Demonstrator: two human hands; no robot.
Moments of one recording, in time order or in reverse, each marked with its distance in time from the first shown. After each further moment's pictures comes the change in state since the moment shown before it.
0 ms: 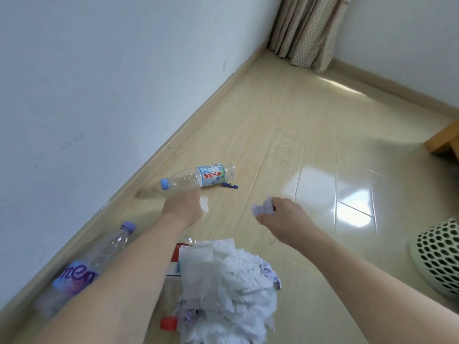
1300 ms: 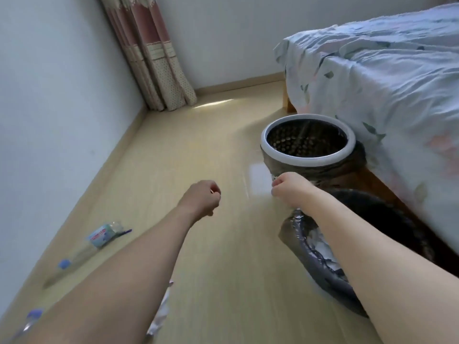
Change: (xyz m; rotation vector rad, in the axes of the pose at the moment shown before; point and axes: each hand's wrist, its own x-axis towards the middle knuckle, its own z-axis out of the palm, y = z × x) left_hand -0.189 0.484 -0.046 -0.204 -0.169 0.352; right_hand -0.229 0.335 -0.257 0.343 0.348 0.309
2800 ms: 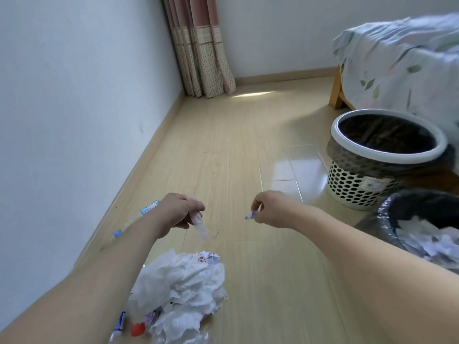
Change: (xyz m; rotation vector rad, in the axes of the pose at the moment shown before) left_hand -0.072 -0.218 -0.126 -0.513 -0.024 -0.308; right_hand -0.034 -0.134 0.190 -0.301 -0.299 -0.299
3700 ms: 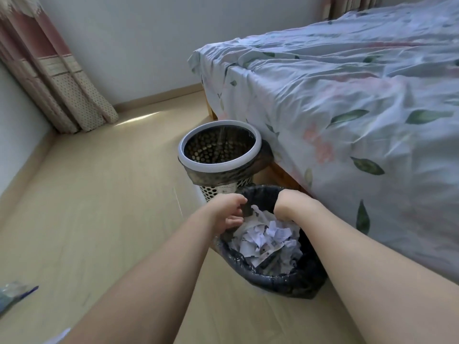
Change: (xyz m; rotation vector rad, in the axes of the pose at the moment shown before) left_hand -0.016 0.204 0.423 -0.067 -0.508 -0.060; right_hand -0.141 0.309 -0.157 -0.030 0.083 0.688
